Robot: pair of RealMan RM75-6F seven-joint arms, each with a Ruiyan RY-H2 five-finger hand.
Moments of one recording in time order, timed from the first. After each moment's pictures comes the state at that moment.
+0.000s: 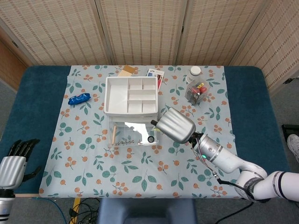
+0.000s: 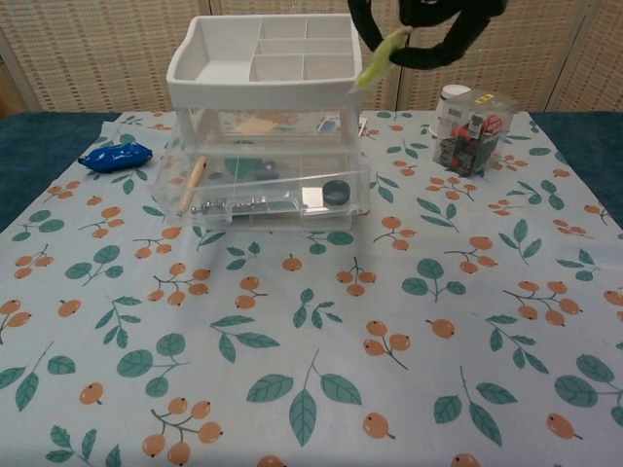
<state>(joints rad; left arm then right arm) -0.12 -1.16 -0.04 -1.55 1.55 1.48 0.02 1.03 -1.03 0.00 -1.85 -1.40 1.09 -0.41</state>
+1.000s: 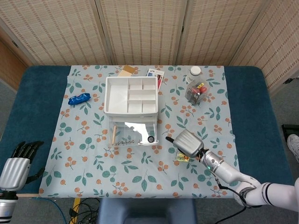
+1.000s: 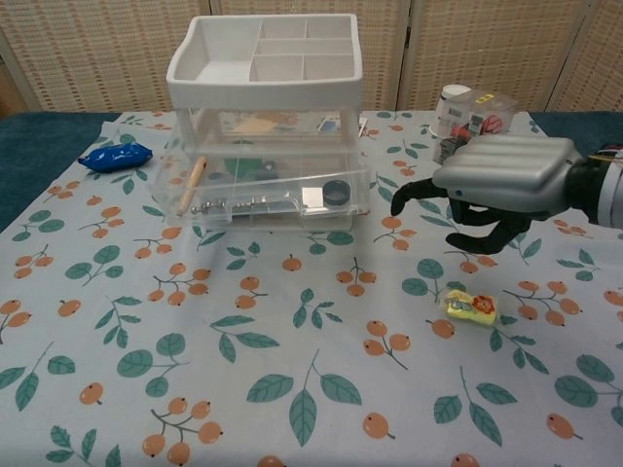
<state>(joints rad) -0.12 -1.16 -0.02 -1.59 1.56 1.49 0.06 0.82 -1.34 -0.05 -1.52 -1.44 0.94 -0.34</state>
